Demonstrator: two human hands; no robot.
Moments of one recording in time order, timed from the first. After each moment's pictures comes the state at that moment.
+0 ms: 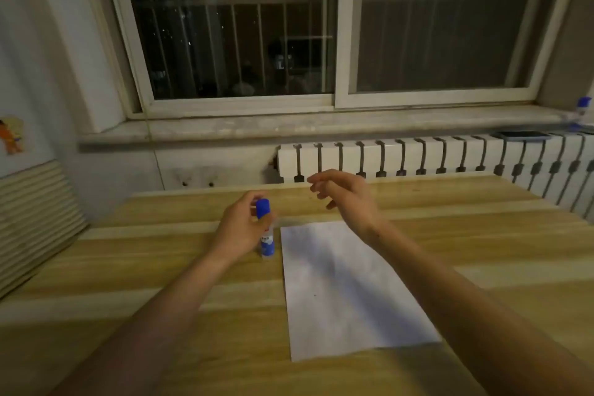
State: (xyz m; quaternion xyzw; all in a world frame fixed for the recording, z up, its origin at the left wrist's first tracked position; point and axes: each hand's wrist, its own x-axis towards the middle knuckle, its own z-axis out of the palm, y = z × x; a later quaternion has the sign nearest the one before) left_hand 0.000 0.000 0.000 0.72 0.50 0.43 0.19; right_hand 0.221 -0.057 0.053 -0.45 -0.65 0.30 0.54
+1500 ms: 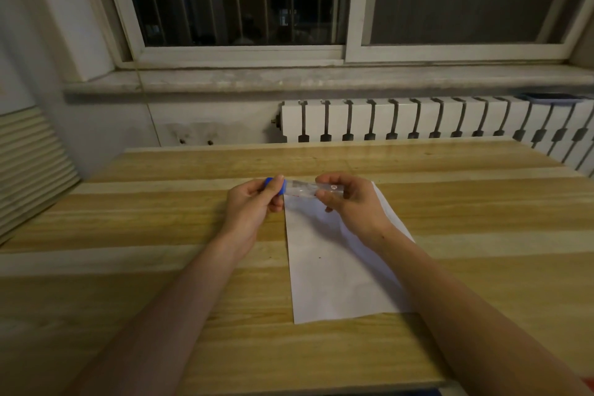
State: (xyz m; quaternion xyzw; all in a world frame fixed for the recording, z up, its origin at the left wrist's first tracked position) left_hand 0.022 -0.015 -0.038 0.47 0.46 0.57 0.49; right_hand 0.219 -0.042 -0.032 -0.49 -0.56 0.39 0.55
